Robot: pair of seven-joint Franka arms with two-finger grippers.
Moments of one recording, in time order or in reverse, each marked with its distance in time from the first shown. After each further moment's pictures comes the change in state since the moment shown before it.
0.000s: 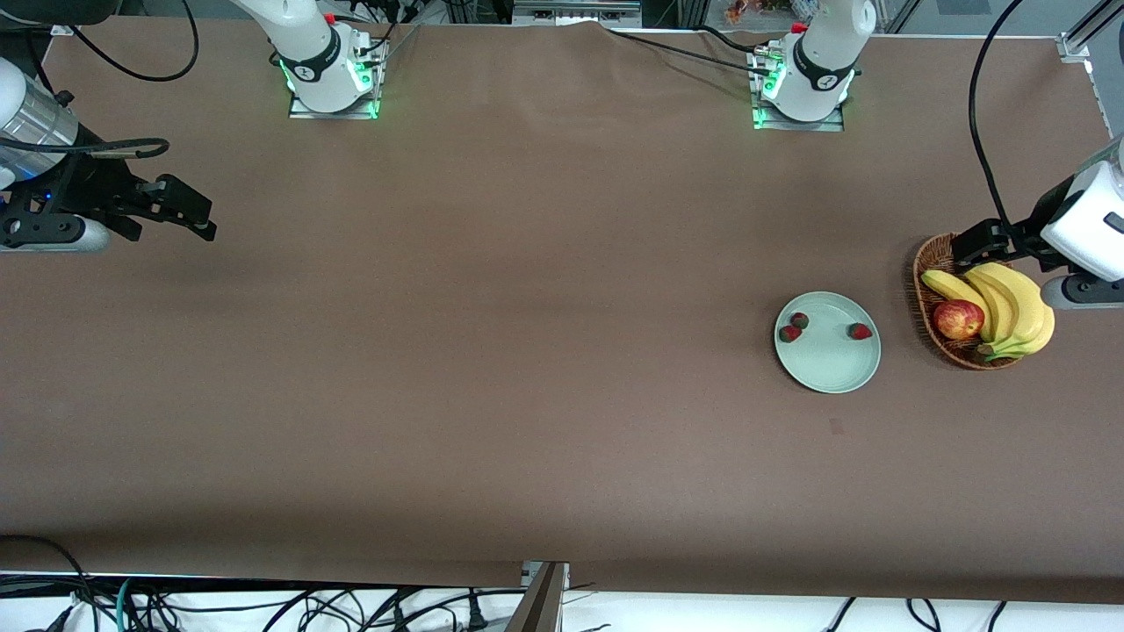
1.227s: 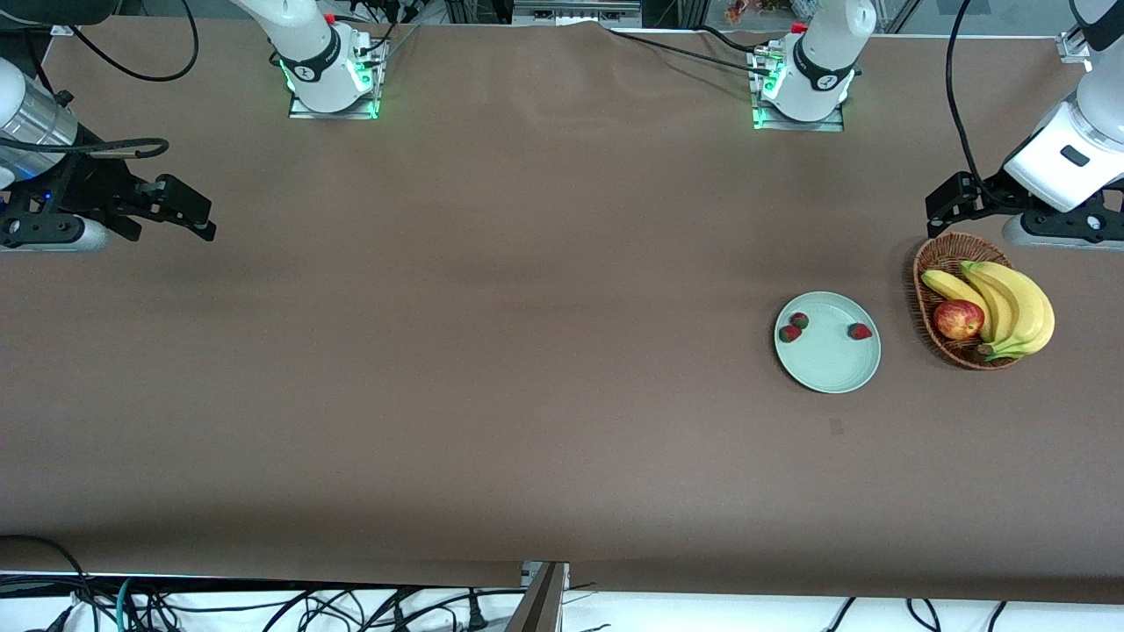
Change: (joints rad) left arm -0.165 -0.268 0.203 -0.389 -0.071 0.221 0.121; right arm -0.001 0.000 0.000 0.000 0.000 0.000 0.000
